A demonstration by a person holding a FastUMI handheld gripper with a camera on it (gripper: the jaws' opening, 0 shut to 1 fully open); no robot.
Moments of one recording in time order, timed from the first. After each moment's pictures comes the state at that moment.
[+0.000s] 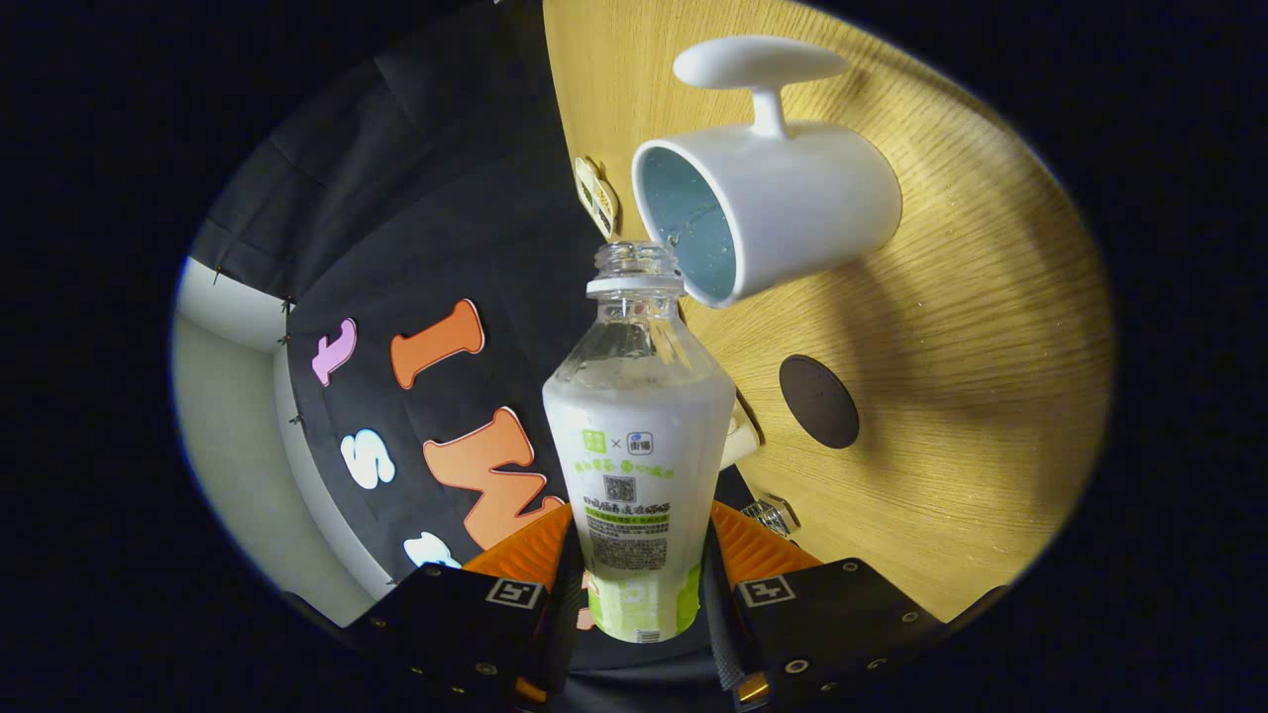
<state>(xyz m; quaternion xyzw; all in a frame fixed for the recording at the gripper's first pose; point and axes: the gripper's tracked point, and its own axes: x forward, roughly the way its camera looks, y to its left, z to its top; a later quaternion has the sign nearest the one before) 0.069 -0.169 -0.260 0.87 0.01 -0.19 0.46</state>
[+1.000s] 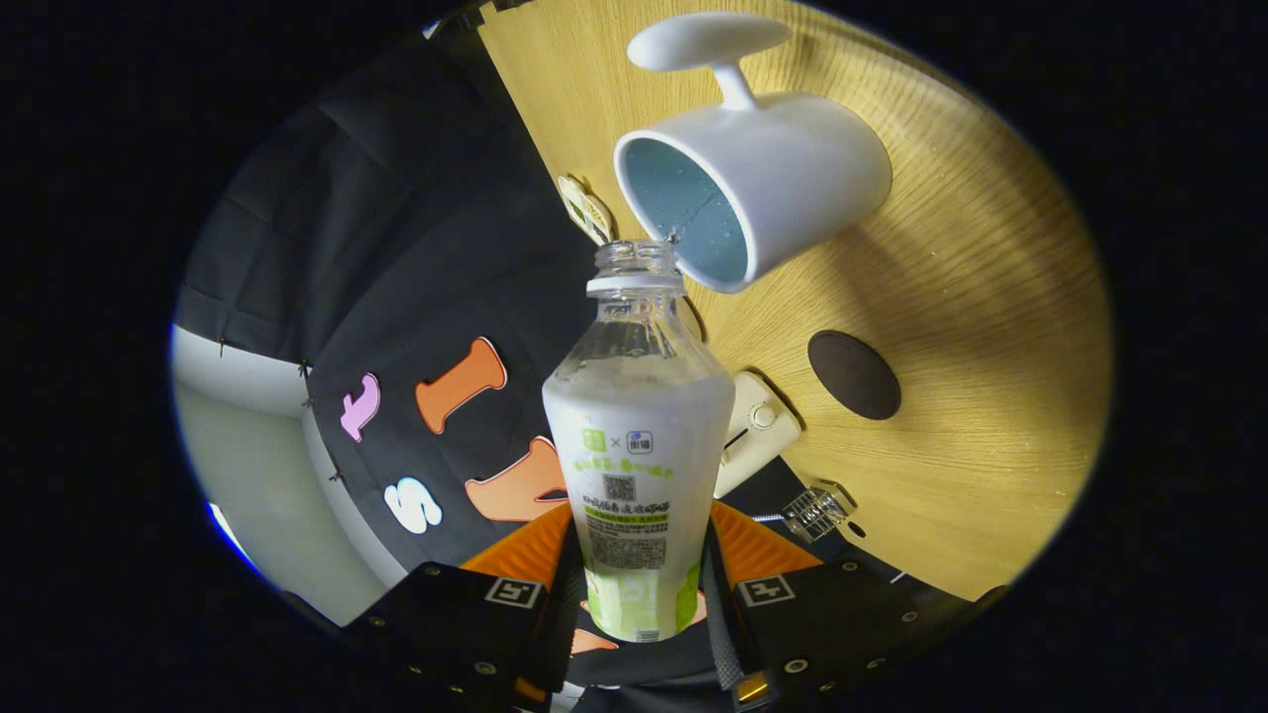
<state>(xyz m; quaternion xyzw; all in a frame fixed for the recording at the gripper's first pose) 0.081 -0.191 -0.239 0.90 -0.06 -0.19 0.39</state>
